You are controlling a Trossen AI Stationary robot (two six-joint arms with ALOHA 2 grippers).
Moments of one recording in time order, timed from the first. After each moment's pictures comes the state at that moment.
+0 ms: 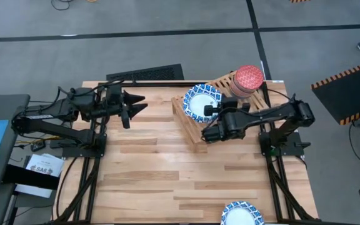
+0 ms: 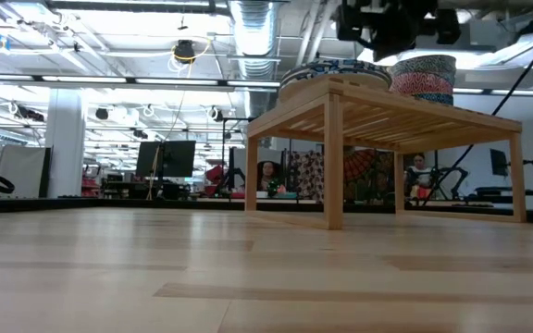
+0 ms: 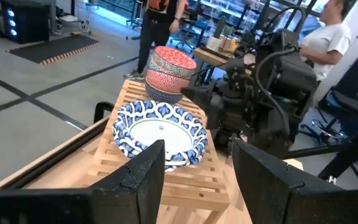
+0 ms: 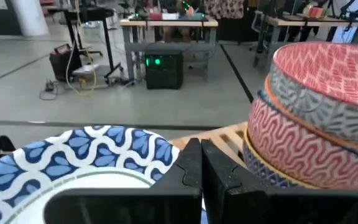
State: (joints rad) left arm 0.01 0.86 1.08 -0.27 -0.33 -0.34; right arm 0.12 1.63 1.38 -1.52 1.39 1.78
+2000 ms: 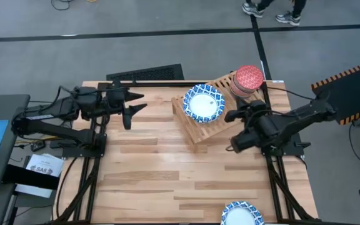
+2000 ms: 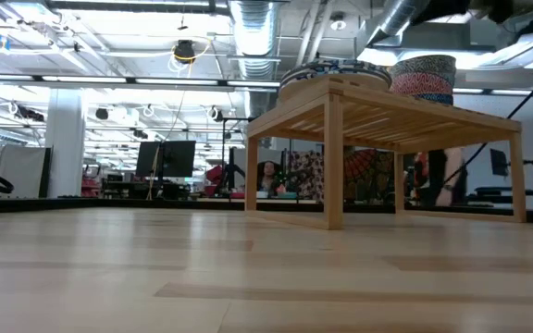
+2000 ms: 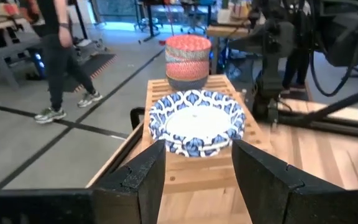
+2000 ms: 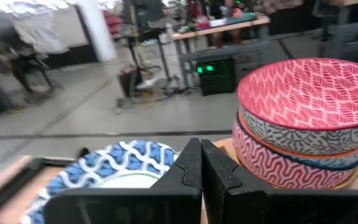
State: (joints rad) left arm 0.05 0.86 1.08 -0.34 -0.34 -0.02; right arm 0.36 1.27 1.21 -1.51 1.45 1.83
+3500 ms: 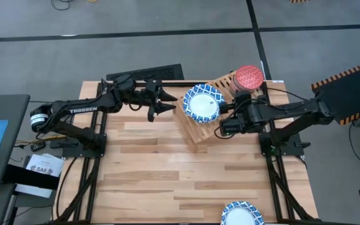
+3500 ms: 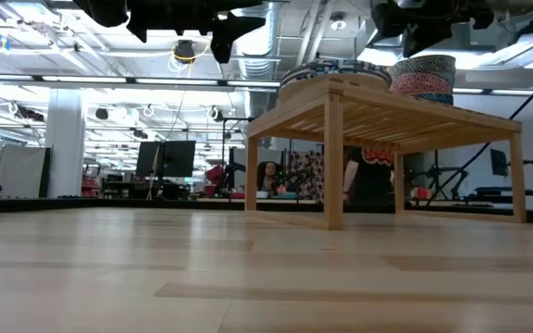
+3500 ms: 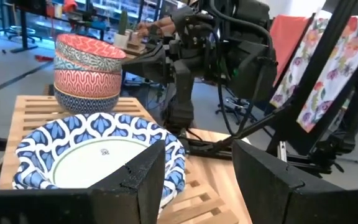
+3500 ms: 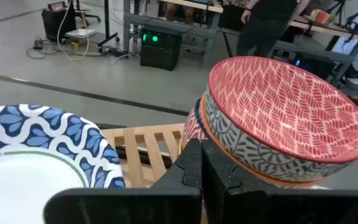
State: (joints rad) left arm 0.41 1.29 0.89 0.49 0.51 -0.27; right arm 0.11 1.36 1.25 -1.46 1.31 1.42
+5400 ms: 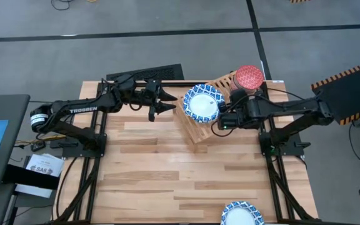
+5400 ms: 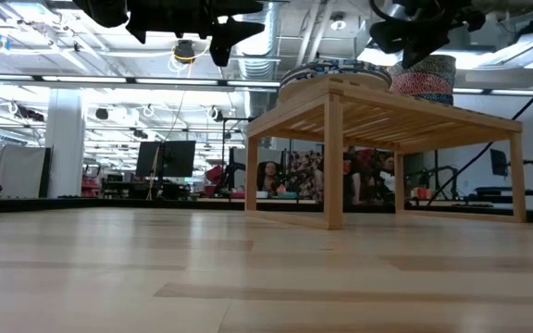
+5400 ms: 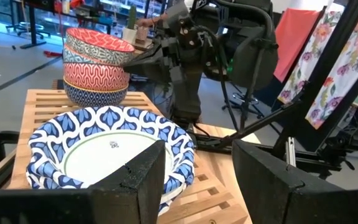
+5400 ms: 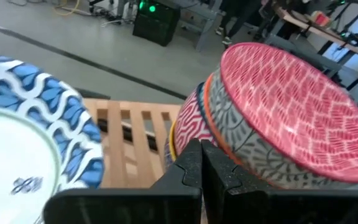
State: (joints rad) left arm 0.42 1.29 0.89 0.46 0.49 -0.24; right arm 0.03 1.36 1.25 -1.39 1.22 1.15
